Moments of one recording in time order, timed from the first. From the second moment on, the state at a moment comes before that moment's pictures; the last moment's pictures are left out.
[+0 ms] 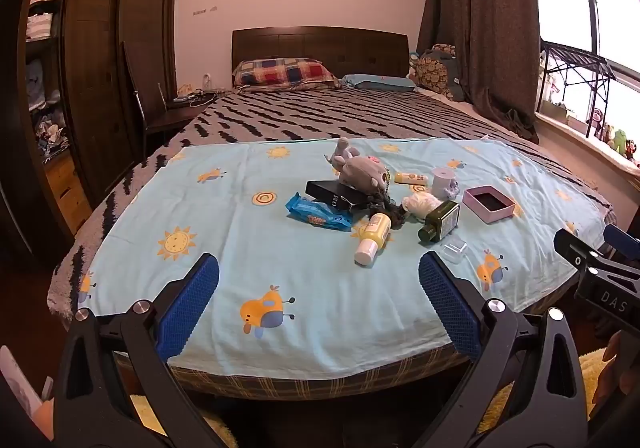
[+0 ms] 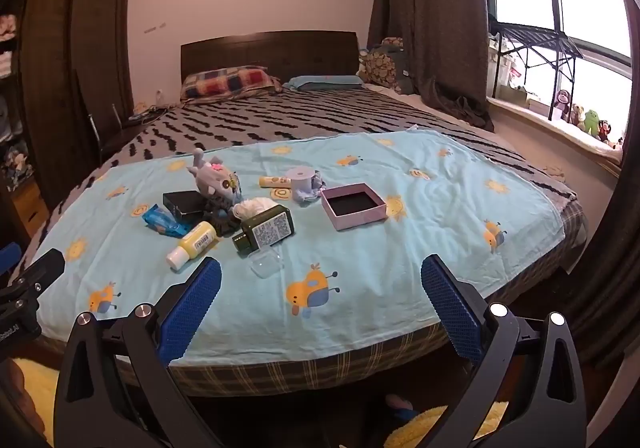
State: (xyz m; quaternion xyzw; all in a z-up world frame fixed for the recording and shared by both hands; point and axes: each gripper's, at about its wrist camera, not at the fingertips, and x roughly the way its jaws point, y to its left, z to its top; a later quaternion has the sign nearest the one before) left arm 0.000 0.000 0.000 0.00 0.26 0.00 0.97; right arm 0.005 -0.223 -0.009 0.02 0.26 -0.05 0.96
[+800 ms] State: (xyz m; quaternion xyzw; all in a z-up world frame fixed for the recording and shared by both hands) left arm 0.000 0.001 0.004 0.00 0.26 0.00 0.97; right arm 0.007 -0.219 -0.008 0.03 0.26 -0.04 0.96
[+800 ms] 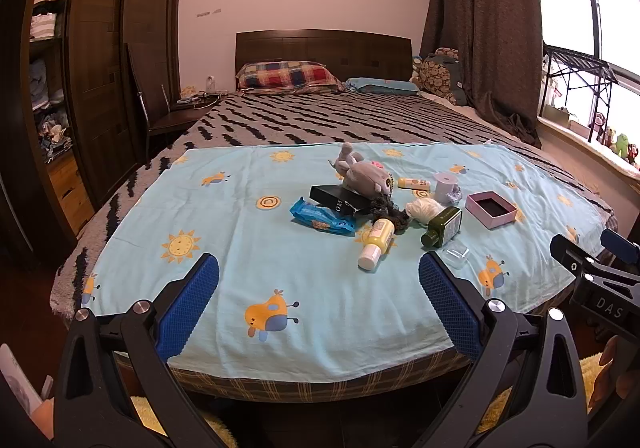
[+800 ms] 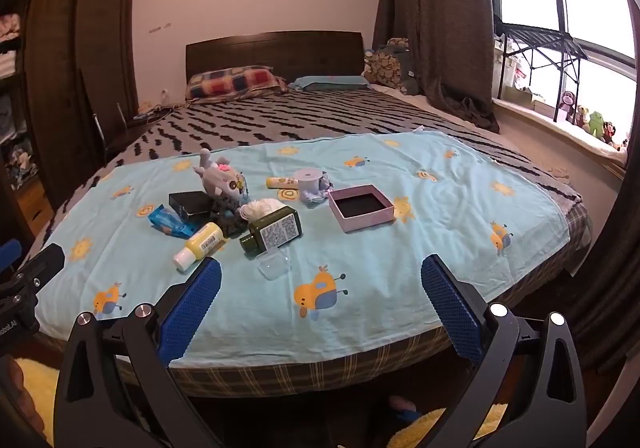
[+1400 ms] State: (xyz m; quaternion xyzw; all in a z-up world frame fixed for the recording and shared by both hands) left arm 0.004 0.012 0.006 -0.01 0.26 0.01 0.97; right arm 0.009 -0.223 -0.013 0.03 0.26 -0.04 0.96
